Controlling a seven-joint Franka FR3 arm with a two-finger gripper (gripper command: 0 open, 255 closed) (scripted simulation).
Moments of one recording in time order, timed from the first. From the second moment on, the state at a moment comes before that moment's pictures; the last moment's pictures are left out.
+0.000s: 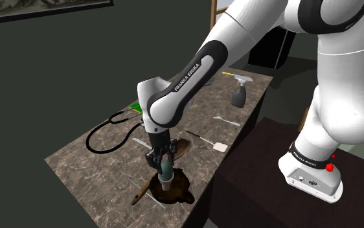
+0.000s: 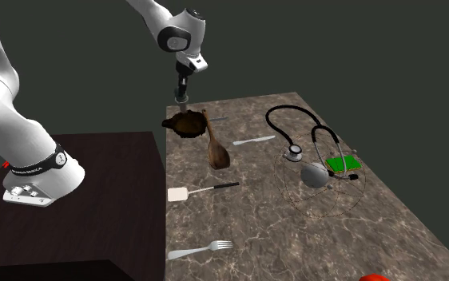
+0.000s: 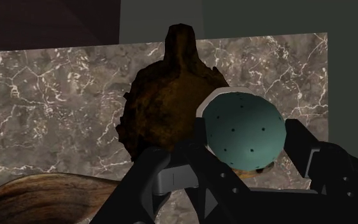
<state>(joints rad) 0.40 0.37 0.34 -2.08 0.30 2.30 0.41</state>
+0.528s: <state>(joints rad) 0.40 0.42 0.34 -2.08 0.30 2.34 0.40</state>
